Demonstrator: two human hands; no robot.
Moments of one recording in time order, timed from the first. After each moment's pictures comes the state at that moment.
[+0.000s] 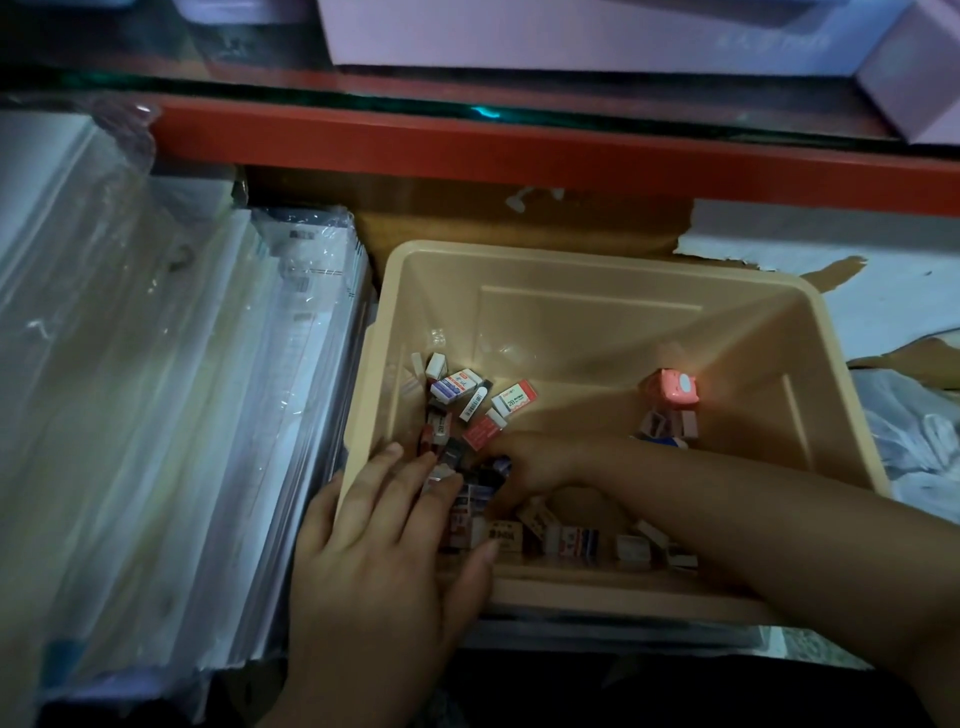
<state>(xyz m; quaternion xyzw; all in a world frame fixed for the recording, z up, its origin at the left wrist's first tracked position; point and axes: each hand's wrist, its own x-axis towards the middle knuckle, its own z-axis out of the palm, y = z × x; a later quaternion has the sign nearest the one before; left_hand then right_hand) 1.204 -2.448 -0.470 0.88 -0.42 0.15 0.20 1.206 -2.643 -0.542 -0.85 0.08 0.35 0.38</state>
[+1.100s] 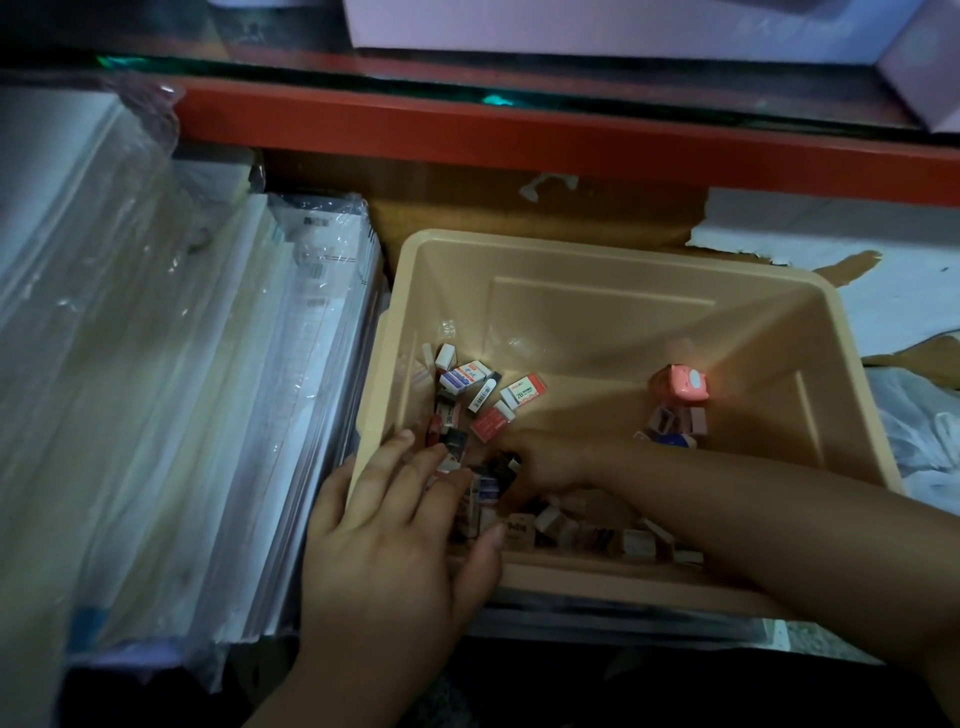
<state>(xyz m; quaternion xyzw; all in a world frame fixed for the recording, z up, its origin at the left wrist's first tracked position) 1.203 -2.446 -0.470 0.88 -0.41 0.13 0.20 1.200 -2.639 -0.542 -0.83 0.11 0.35 0.41</state>
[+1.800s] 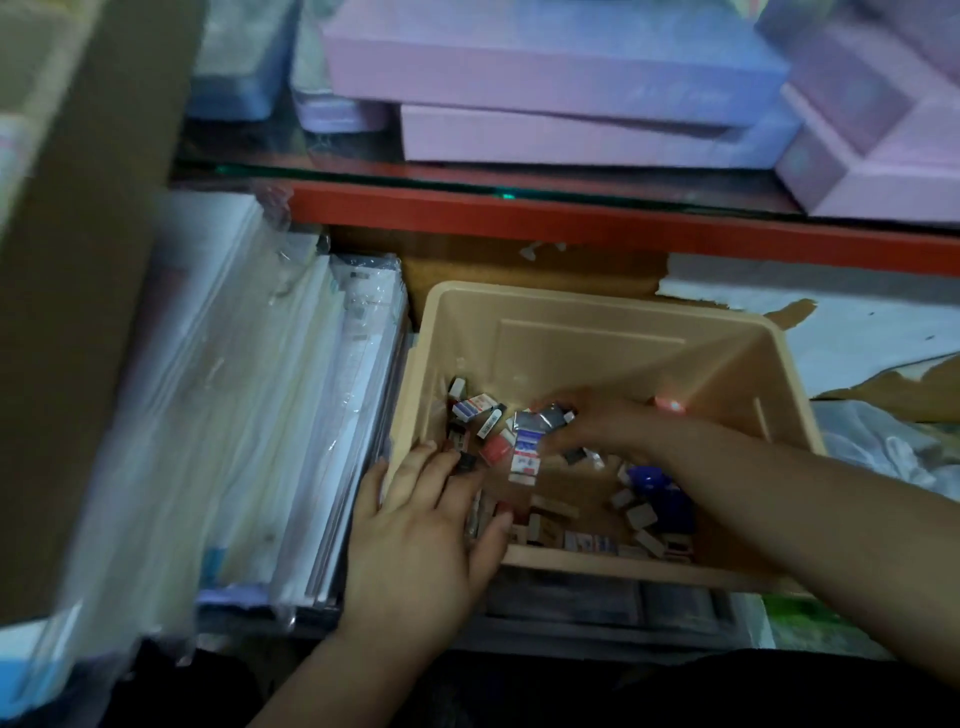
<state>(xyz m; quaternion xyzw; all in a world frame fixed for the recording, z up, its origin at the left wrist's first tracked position) 1.201 -2.443 -0.466 0.88 -0.41 0.13 0.20 1.185 -2.661 -0.457 -0.80 0.25 0.21 0.51</state>
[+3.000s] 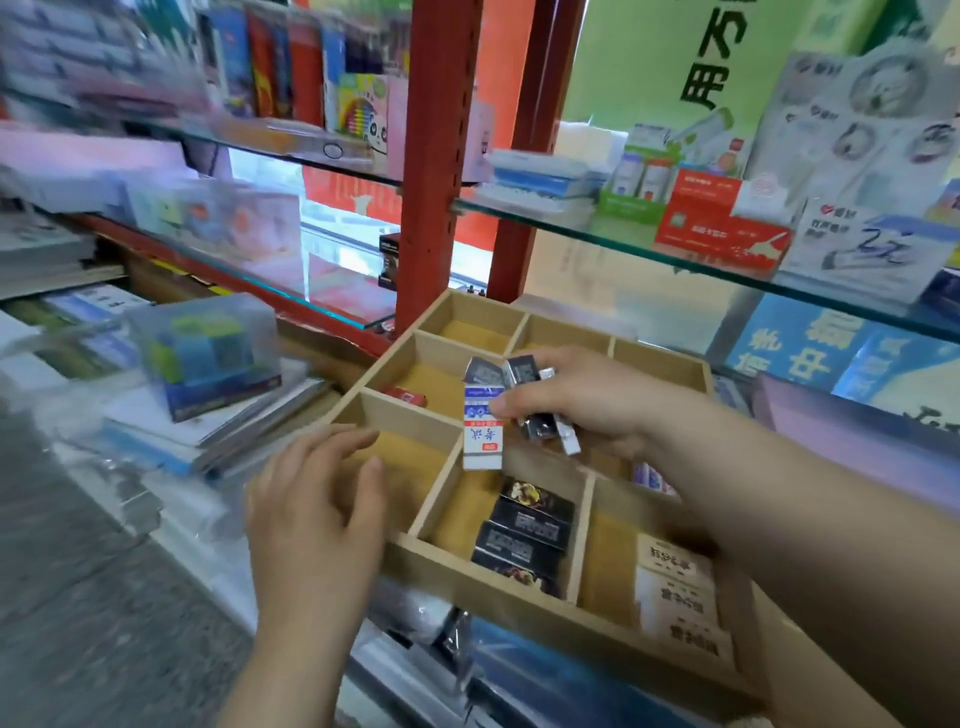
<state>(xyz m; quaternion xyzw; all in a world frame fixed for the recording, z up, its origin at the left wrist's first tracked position) 1.308 -2.165 -0.288 0.81 -0.03 0.36 0.46 1.340 -2.340 -0.185 -0.84 -0.06 0.12 0.53</state>
